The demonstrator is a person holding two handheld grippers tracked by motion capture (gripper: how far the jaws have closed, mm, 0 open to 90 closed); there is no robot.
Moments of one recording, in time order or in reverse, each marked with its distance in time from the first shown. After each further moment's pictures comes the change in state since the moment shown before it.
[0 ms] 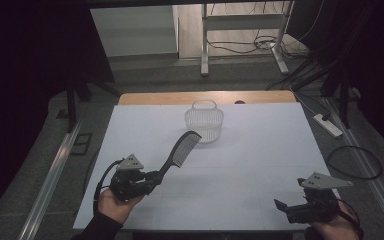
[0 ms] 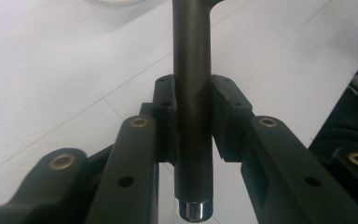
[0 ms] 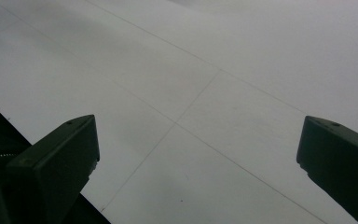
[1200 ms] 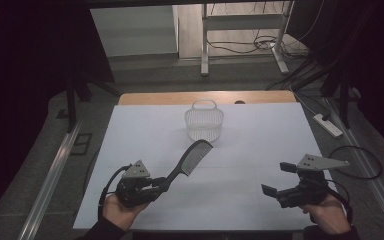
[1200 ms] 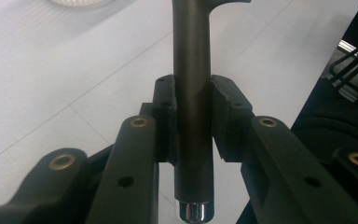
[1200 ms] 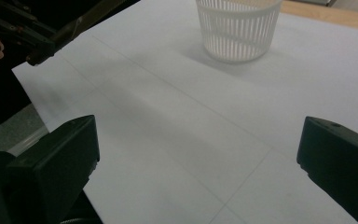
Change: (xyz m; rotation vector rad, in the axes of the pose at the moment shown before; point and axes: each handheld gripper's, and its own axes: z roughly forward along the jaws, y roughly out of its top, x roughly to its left) left arm -0.018 -0.001 0.007 0.001 -0.057 0.065; right arm 0.002 0.048 0.007 -0.155 0.224 0.032
